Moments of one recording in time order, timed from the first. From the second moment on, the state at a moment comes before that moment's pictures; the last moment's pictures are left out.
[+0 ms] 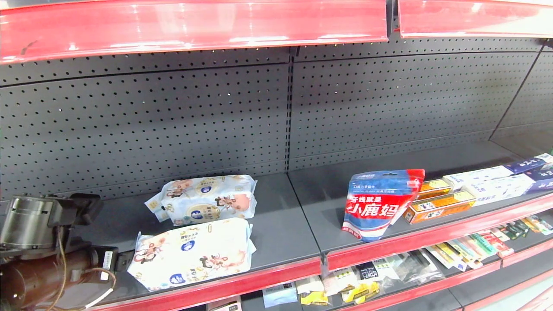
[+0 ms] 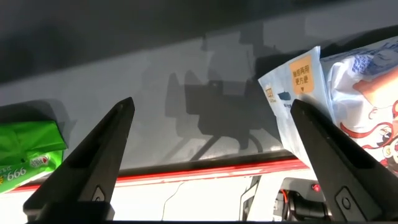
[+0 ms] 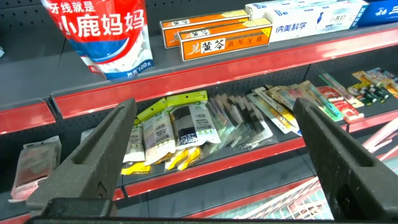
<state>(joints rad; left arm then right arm) -0.12 1.44 -0.38 -0.25 0.27 -0.02 -0.09 0.10 0.00 0.00 0.01 0.01</state>
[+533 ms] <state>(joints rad) -0.13 1.43 -0.38 -0.25 0.27 -0.02 -0.09 0.10 0.00 0.00 0.01 0.01</state>
